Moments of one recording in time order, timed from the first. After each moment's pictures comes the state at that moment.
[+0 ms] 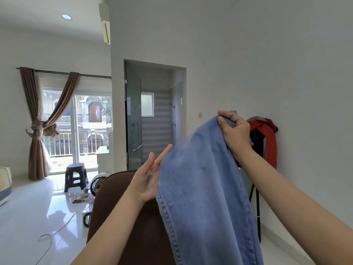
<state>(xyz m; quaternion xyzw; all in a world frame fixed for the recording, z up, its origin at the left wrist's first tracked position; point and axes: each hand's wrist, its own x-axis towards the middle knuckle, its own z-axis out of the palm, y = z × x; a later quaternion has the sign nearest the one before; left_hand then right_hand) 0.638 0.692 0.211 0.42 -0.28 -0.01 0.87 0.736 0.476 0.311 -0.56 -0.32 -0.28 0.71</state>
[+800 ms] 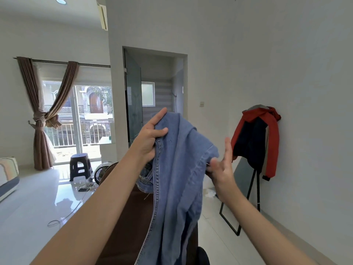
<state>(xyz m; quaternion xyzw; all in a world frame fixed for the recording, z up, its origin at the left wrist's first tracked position) 0.634 0.677 0.279 0.60 -0.14 0.27 0.74 0.705 0.488 0.179 -0.52 -0.38 -0.02 0.77</state>
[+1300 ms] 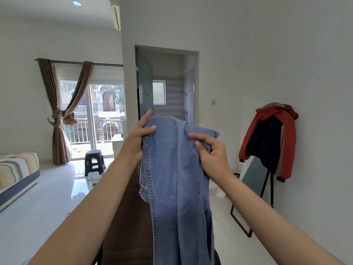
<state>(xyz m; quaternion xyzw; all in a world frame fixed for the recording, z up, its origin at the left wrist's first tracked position) 0.611 0.727 0.268 0.55 -0.06 0.31 0.77 0.689 0.540 0.222 -0.56 -0.45 -0.18 0.67</state>
